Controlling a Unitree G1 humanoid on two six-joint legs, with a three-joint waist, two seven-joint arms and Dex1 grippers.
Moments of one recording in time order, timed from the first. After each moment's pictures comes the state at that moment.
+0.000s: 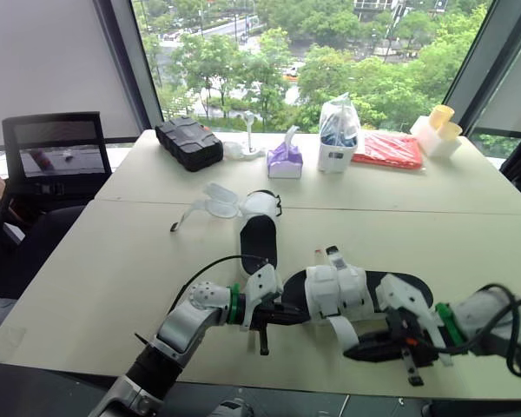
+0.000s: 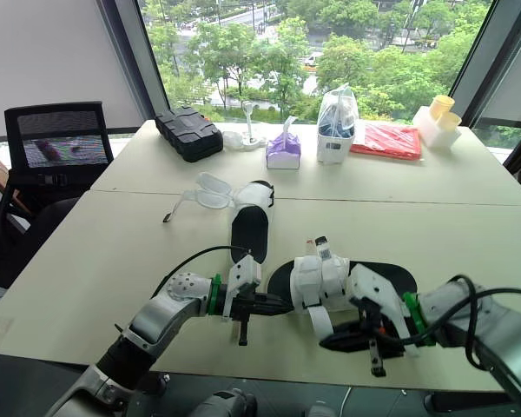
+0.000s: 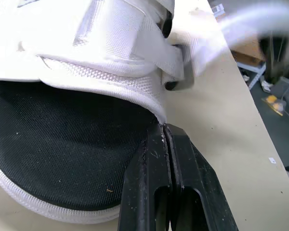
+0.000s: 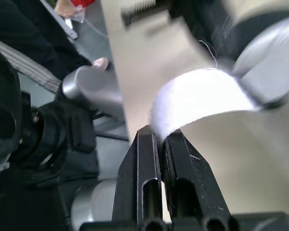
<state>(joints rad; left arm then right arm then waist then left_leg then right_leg) -0.40 0.27 -0.42 0.07 -0.22 0.35 -1.07 -0.10 -1.12 -0.09 -0.62 0.71 0.84 1.12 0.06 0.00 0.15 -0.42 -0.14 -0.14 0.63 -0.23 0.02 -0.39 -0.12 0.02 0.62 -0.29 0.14</state>
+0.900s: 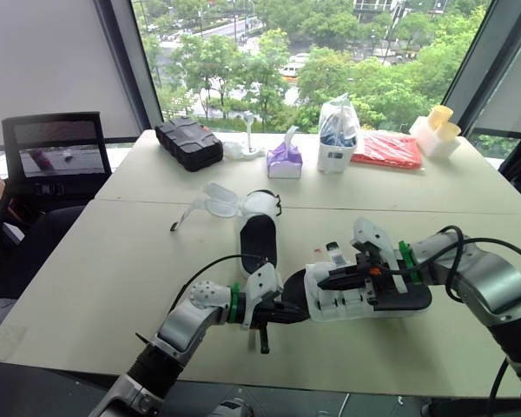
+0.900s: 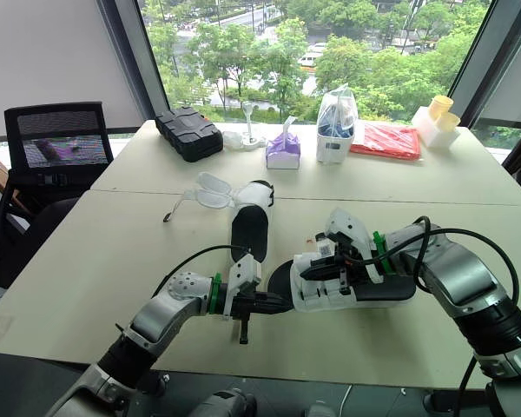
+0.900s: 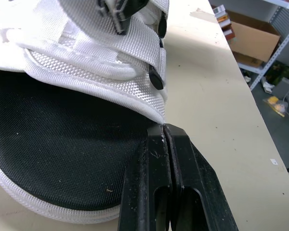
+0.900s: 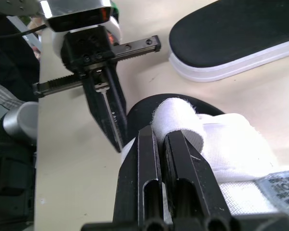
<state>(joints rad) -0.39 0.27 -0.42 0.07 -0.22 0.34 -1.06 -0.53 -0.92 0.22 -0.18 0.48 0.71 1.16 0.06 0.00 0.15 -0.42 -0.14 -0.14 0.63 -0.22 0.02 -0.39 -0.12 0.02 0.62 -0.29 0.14</state>
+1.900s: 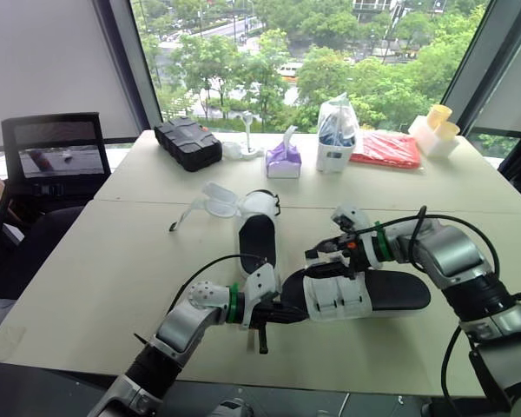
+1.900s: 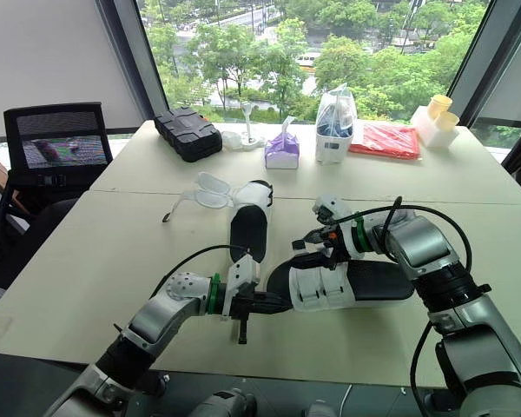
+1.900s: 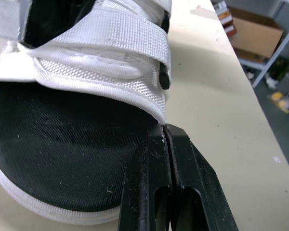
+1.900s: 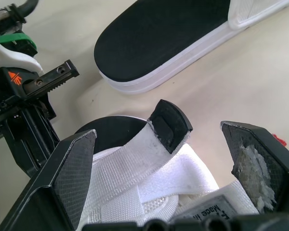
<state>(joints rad) -0.40 0.29 -0.42 0.08 -0.21 0.29 -1.06 -0.76 -0.74 0.29 0.11 0.38 0.93 1.13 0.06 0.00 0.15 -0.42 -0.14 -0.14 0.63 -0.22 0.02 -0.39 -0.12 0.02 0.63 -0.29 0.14</state>
